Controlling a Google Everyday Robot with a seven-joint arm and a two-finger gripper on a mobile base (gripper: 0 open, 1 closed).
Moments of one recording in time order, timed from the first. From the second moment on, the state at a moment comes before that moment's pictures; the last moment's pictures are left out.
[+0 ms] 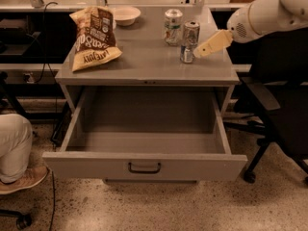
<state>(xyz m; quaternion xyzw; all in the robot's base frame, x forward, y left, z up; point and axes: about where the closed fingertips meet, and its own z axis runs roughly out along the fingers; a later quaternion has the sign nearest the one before) 0.703 -0.191 0.937 -0.37 0.82 0.08 0.43</state>
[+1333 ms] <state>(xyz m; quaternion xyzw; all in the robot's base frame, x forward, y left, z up) 0.791 -0.125 0.907 -0.27 0.81 0.15 0.50</state>
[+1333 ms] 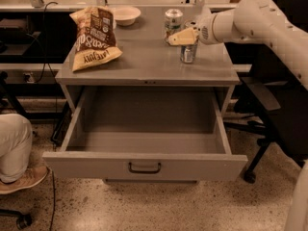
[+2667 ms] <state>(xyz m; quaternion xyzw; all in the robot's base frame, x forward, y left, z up) 0.699 -0.190 0.949 -0.28 0.82 0.09 0.49</state>
